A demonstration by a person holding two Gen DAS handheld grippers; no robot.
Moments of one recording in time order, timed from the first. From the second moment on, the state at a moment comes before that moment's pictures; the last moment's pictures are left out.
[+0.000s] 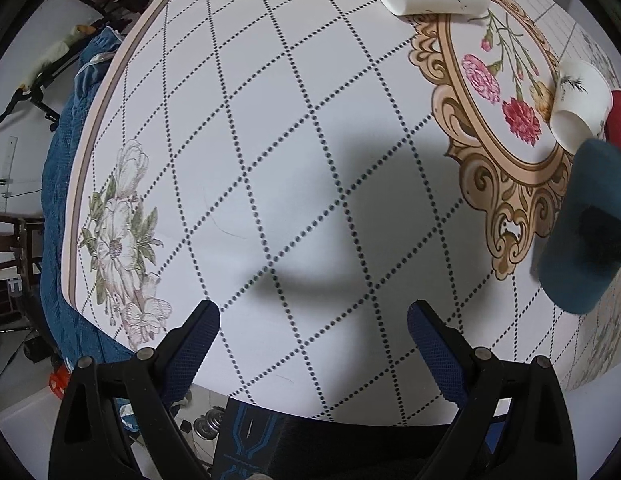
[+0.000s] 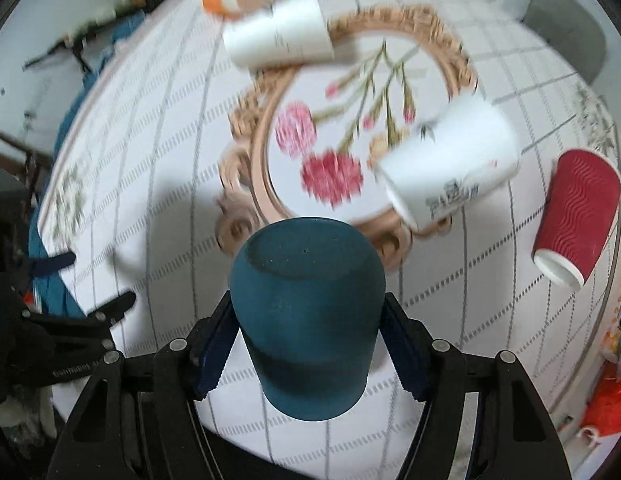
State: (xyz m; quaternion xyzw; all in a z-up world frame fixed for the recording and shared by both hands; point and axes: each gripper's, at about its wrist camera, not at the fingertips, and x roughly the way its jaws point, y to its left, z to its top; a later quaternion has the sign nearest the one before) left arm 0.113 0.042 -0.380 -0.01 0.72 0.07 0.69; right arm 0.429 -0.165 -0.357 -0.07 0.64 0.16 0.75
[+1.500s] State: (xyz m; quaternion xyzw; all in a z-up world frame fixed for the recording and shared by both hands) left arm 0.090 0.050 -0.264 0.04 0.61 0.03 0.79; right arm 0.287 -0.156 -0.280 -0.01 0.52 0.00 0.85
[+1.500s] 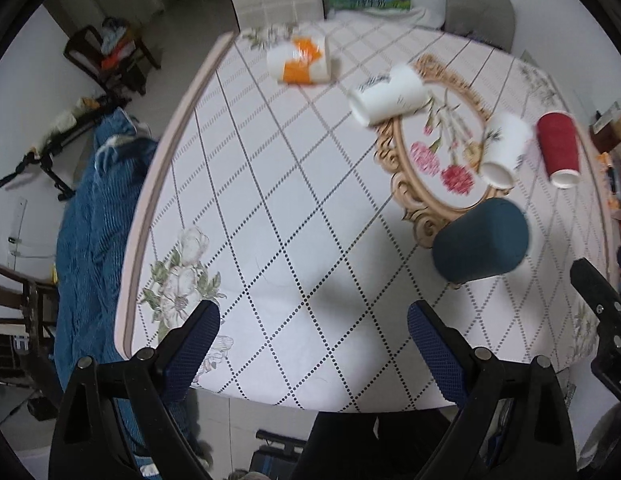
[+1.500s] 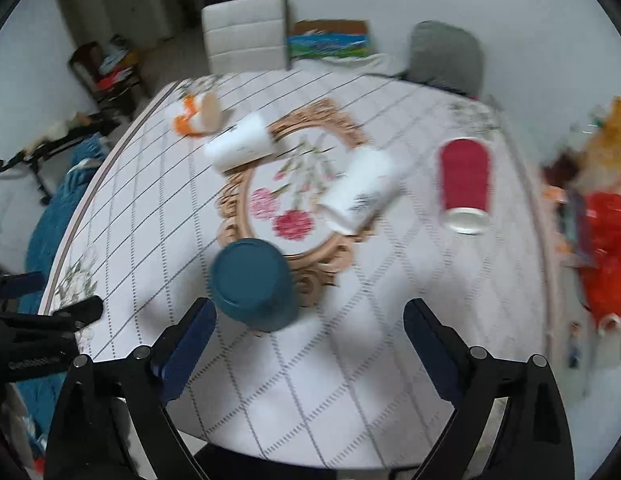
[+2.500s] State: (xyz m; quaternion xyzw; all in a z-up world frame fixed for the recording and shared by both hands) left arm -0.101 0.012 -0.072 0.01 0.44 0.03 0.90; right arm 0.062 -0.186 -0.072 -0.01 0.40 -0.02 0.91
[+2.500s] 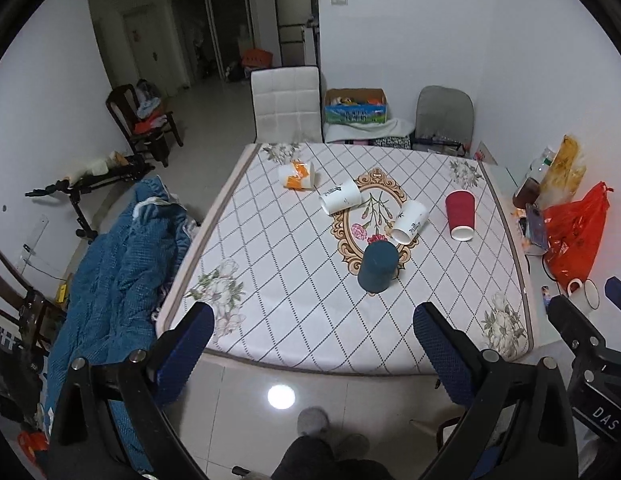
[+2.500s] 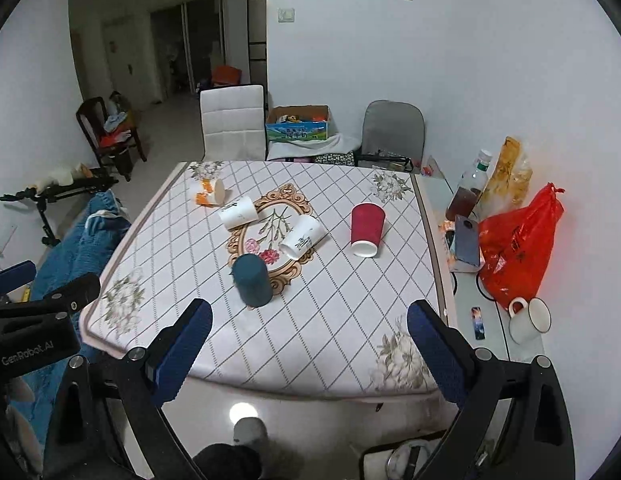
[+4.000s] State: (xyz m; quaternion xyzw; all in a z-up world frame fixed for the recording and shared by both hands) left arm -0.169 0.043 -0.049 0.00 0.44 0.01 0.90; right arm -0.001 -0.159 -0.035 0.00 0.40 -0.02 0.92
